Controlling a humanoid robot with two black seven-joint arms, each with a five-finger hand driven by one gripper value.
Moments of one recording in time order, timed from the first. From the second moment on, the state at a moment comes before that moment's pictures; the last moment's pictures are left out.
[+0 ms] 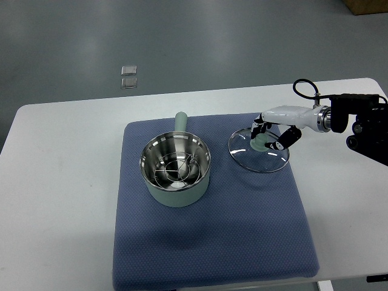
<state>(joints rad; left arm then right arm) 0.05 0.00 -0.04 -0.15 0.00 0.04 0.17 1.00 -0.55 0.15 0.99 -1.45 0.16 0.31</state>
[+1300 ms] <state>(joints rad) 0.05 0.00 -0.04 -0.15 0.00 0.04 0.17 0.89 -0.43 0.28 0.90 0.30 0.30 0.09</state>
